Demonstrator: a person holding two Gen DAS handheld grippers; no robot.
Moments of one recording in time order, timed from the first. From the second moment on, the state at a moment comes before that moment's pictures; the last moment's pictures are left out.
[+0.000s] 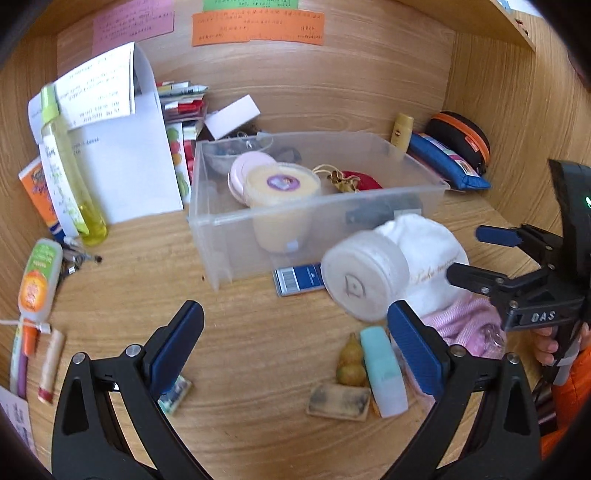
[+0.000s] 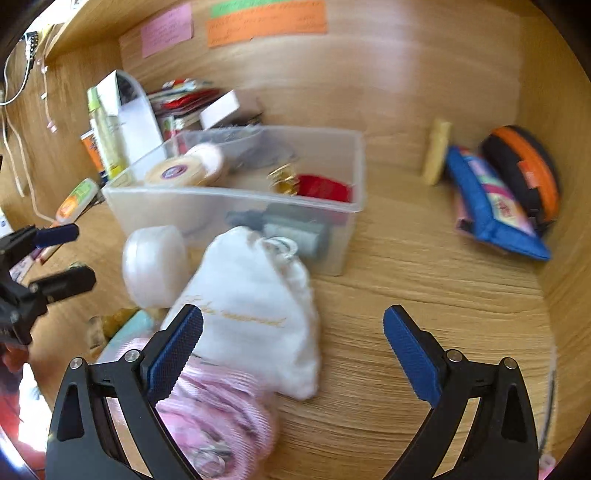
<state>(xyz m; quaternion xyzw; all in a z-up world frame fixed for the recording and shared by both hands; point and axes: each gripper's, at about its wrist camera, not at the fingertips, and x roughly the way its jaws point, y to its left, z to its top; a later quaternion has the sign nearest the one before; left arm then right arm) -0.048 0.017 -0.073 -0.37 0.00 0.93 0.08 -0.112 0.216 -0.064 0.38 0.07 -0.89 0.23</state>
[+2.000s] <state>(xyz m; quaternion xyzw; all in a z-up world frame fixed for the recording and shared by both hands) -0.105 0.042 -0.052 -0.37 0.05 0.92 0.10 -0.113 0.251 -0.016 0.35 -0.01 -0.89 0.30</state>
